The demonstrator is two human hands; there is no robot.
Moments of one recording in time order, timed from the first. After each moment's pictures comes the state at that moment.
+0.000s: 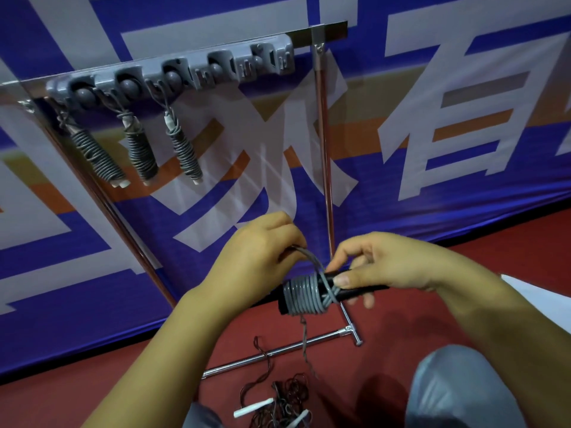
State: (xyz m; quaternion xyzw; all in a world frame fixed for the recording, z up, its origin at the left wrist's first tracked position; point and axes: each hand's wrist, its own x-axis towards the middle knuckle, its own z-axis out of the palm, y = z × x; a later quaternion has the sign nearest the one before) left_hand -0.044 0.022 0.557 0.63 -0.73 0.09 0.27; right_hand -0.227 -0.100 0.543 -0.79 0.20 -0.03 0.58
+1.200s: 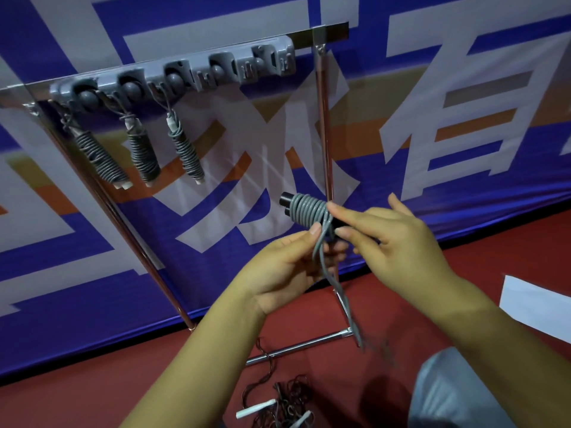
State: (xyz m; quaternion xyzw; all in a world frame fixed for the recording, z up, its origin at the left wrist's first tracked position) left_hand -0.077 0.004 0.548 0.49 -0.32 -0.59 0.56; right_hand -0.218 -0.089 0.529 -0.86 0.20 -0.44 0.16
